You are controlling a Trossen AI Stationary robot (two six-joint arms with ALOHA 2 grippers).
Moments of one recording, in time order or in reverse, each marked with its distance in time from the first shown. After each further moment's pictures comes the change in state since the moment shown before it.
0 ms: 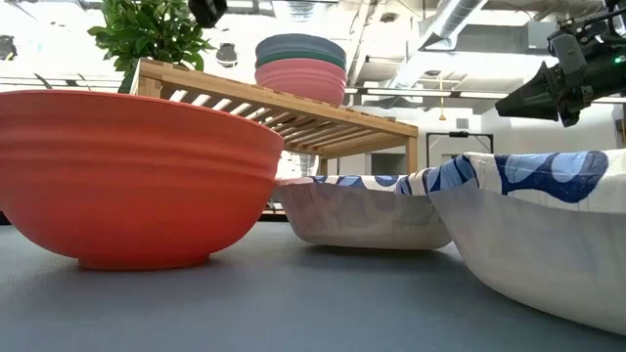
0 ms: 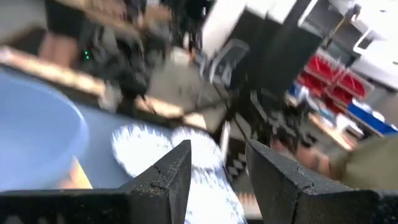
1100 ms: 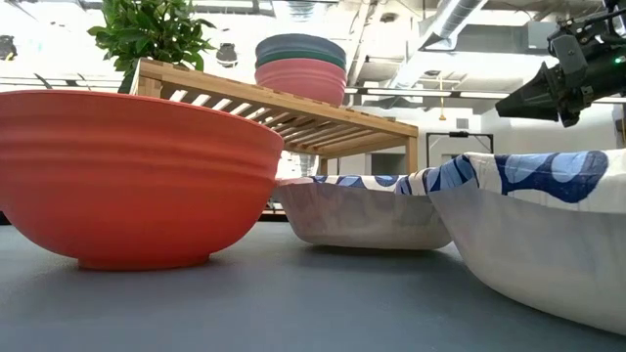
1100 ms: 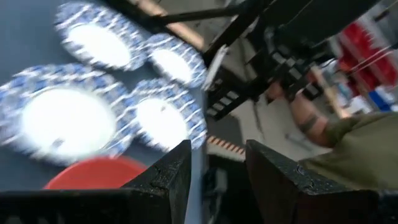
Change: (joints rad) left arm -0.774 0.188 -0.001 -0.045 -0.736 -0.319; right arm 0.000 0.000 0.000 -0.004 0.000 0.000
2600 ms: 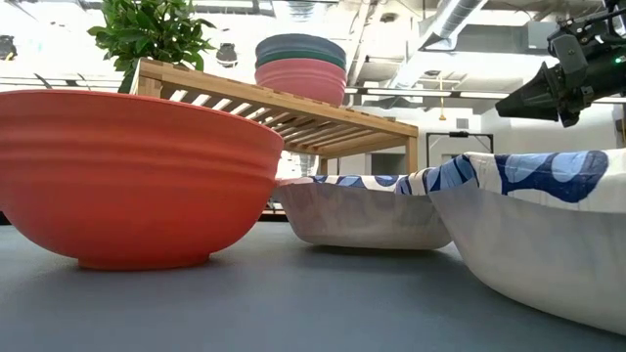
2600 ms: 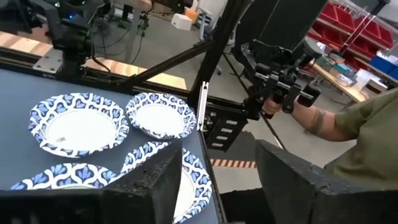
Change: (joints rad) left arm 0.041 0.195 0.176 0.129 0.027 0.361; right arm 0.000 0.000 0.000 0.000 -0.004 0.000
